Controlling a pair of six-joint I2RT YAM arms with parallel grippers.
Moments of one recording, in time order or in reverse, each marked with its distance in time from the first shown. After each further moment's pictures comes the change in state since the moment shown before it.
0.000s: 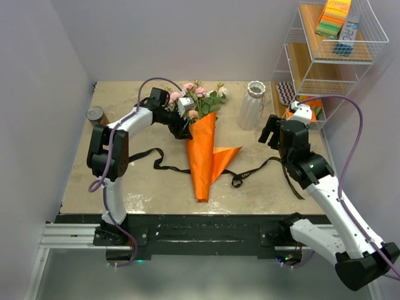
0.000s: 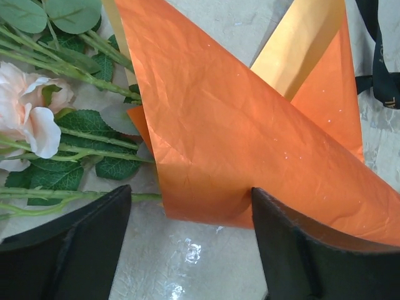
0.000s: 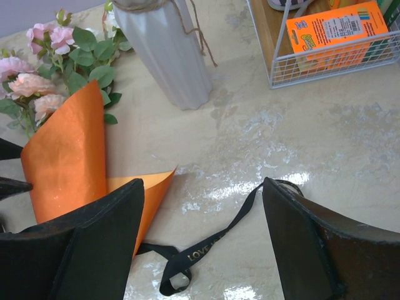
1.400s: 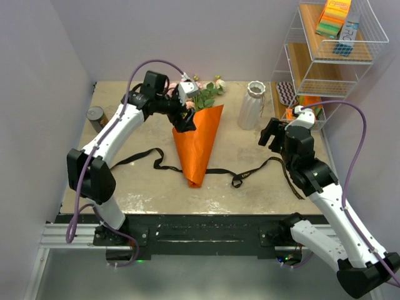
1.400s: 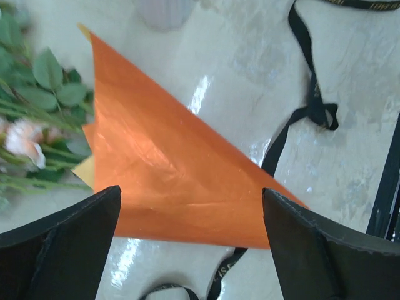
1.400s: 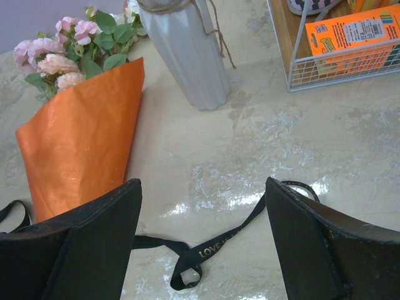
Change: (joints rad) left arm -0.100 -0.305 0.152 -0.240 -0.141 -0.043; right arm 0.000 -0.082 -0.048 0.035 -0.061 0.002
